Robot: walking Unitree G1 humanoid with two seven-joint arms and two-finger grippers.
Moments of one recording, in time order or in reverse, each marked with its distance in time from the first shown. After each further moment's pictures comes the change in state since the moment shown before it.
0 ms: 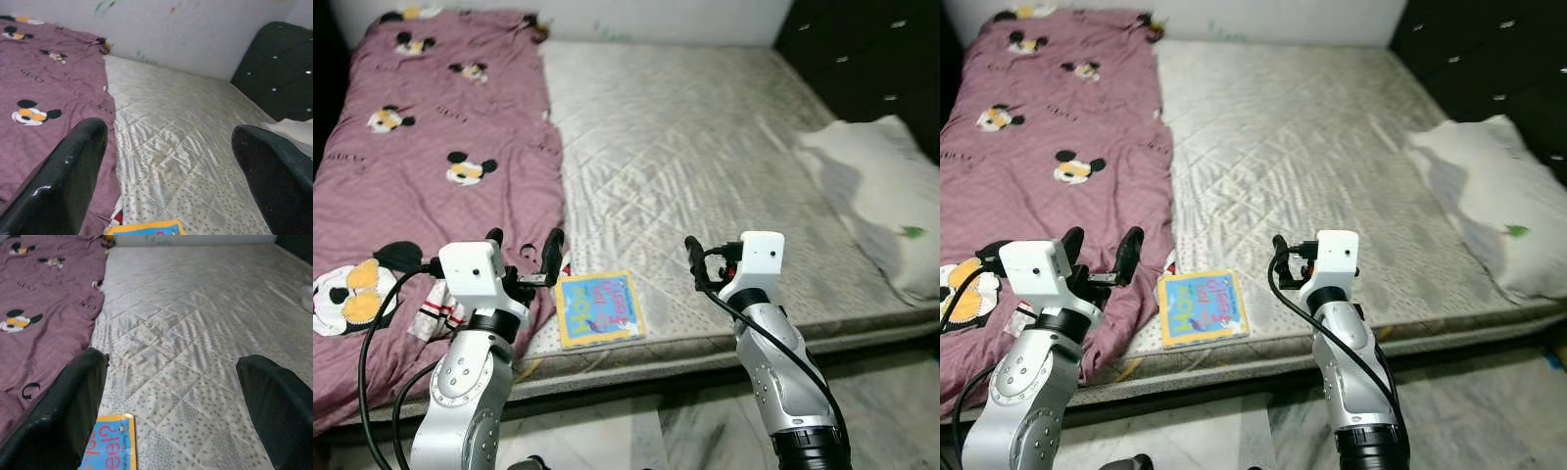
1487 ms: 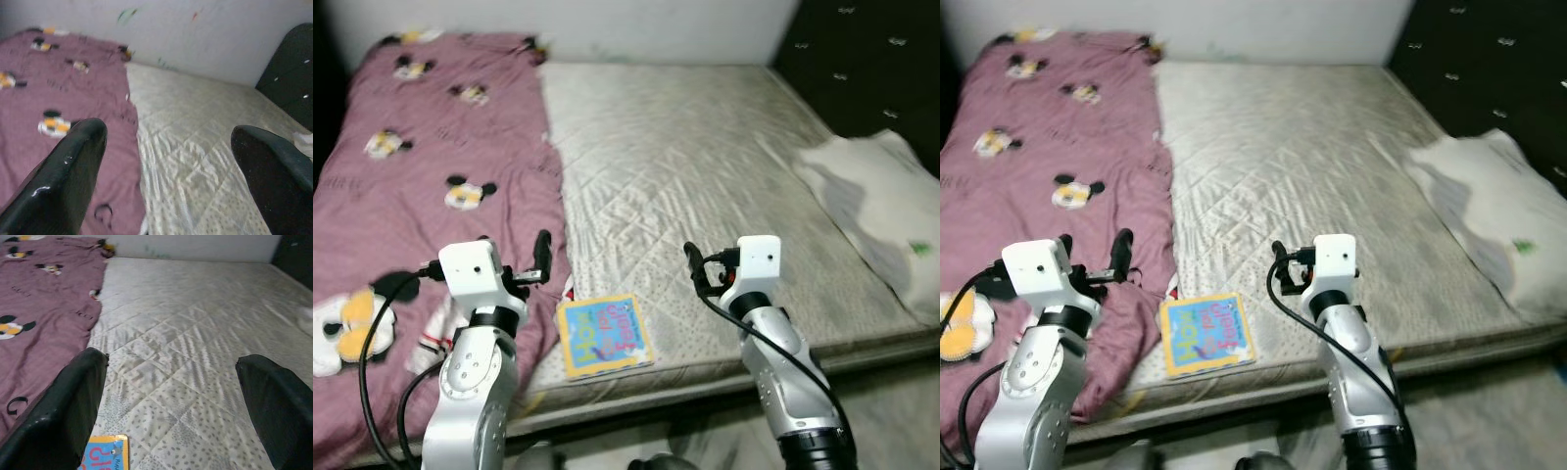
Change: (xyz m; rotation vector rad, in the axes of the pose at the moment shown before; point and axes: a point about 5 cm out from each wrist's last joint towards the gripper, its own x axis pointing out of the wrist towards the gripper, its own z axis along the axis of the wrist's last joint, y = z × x) left arm 0.006 0.010 -0.003 0.060 0.019 0.148; right arm -0.003 -0.002 -0.007 -0.051 0.013 0.032
